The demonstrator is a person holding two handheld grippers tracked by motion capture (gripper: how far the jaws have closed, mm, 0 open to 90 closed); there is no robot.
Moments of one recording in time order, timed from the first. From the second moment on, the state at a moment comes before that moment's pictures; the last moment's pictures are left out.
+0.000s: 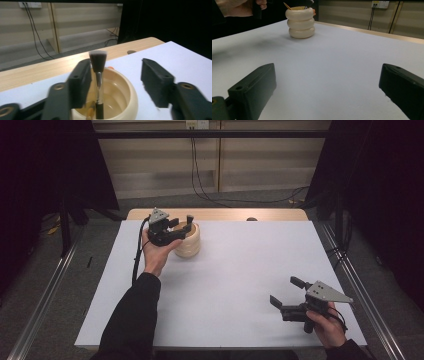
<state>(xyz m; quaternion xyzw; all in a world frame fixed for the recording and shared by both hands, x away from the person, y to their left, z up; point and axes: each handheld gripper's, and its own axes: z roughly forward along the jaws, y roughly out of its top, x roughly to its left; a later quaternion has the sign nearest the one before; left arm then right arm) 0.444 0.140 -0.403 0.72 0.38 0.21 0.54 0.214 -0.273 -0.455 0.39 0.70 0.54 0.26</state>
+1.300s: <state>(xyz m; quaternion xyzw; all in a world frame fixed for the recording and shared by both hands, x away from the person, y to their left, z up) 0.382 0.157 -0.397 0.72 0.35 0.21 0.56 0.212 -0.274 -0.453 0.40 0.69 0.54 0.27</state>
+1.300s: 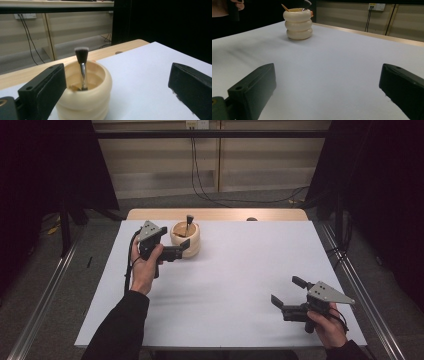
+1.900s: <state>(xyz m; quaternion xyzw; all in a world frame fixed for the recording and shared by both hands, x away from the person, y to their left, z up) 0.335 0.167 -0.402 0.72 0.34 0.20 0.57 0.209 -0.277 -0.451 0.40 0.69 0.54 0.28</state>
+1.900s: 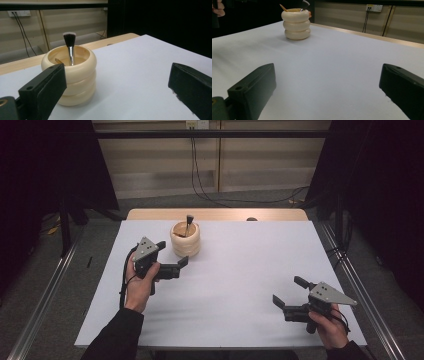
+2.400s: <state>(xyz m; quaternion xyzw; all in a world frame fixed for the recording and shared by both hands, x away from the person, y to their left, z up) 0.296 0.183 -0.414 0.72 0.35 0.22 0.56 0.206 -0.283 -0.449 0.41 0.68 0.54 0.29</state>
